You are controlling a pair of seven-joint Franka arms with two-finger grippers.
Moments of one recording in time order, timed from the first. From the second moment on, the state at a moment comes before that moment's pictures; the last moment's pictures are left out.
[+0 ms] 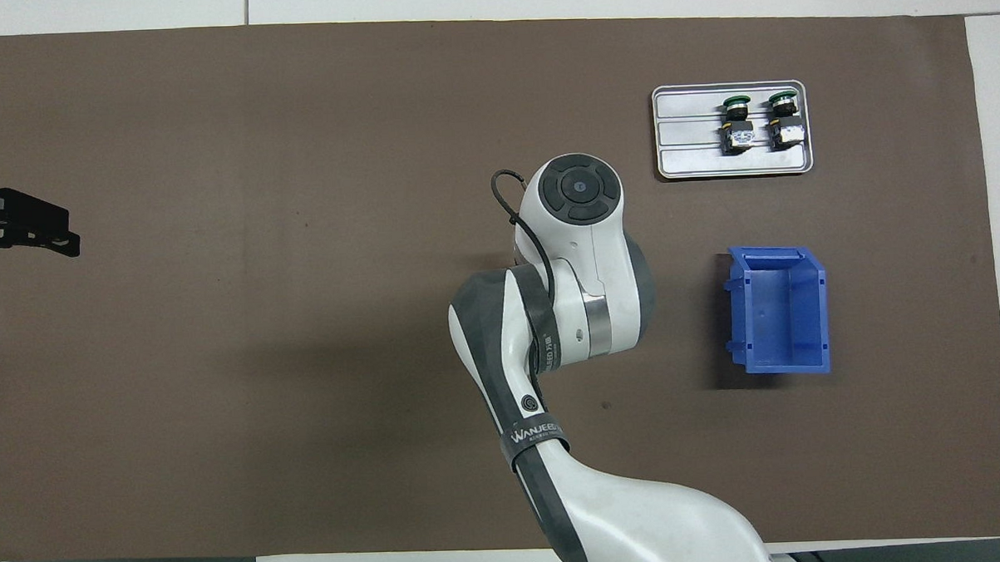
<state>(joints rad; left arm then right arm) -0.03 -0.01 -0.05 -1.60 -0.02 1.46 -0.10 1.37 0.59 -0.97 -1.78 0.65 1.97 1.53</state>
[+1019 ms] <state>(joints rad) -0.34 0.06 -0.07 -1.61 -0.04 1.65 -1.54 1.13 0.39 -1.19 -1.67 0.48 1.76 0.39</state>
